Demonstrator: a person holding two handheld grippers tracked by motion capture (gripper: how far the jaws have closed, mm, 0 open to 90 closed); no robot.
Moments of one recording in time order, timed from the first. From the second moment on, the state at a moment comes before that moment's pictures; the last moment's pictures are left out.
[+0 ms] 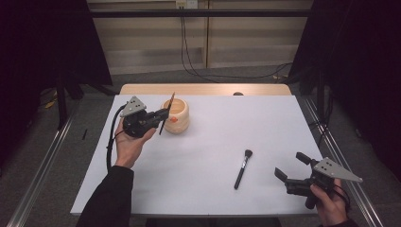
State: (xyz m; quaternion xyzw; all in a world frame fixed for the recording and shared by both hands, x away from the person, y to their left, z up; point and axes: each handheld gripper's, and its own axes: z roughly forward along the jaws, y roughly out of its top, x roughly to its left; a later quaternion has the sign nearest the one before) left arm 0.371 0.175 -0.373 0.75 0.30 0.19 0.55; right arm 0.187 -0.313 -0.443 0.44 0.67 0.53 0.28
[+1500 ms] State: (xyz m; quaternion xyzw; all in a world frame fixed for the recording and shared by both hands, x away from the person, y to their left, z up) left arm 0.427 0.142 -0.351 0.74 0.32 0.22 0.55; right arm 0.187 -0.314 -0.444 0.44 0.66 0.54 0.28
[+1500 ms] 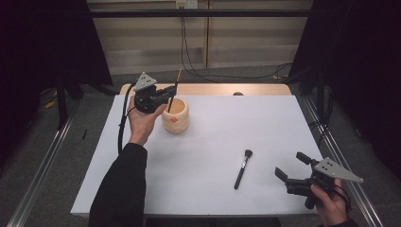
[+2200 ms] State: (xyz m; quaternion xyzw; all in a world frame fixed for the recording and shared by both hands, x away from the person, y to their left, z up) left arm 0.455 0.131 -0.368 0.73 0.34 0.22 0.55; right arm 0.187 -0.313 -0.444 0.45 0.65 0.54 0.27
